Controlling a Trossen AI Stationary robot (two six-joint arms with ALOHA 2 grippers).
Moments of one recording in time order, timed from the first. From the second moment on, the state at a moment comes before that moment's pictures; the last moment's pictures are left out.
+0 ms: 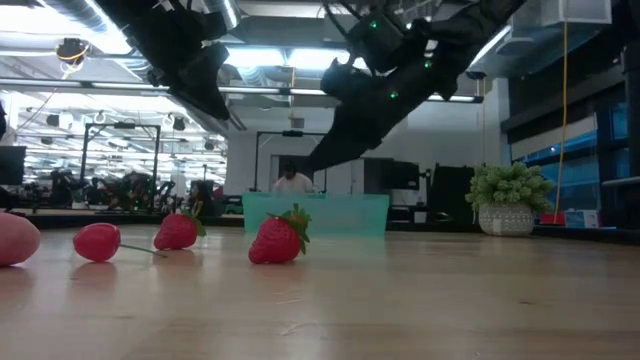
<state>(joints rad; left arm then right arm) -0.07 1.17 0.80 -0.54 -0.79 -0.47 -0.13 1.81 1.05 0.10 -0.12 -0.09</state>
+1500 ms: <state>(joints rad) -0.07 1.17 0.80 -0.54 -0.79 -0.47 -0.22 2.00 1.09 0.23 0.14 0.13</state>
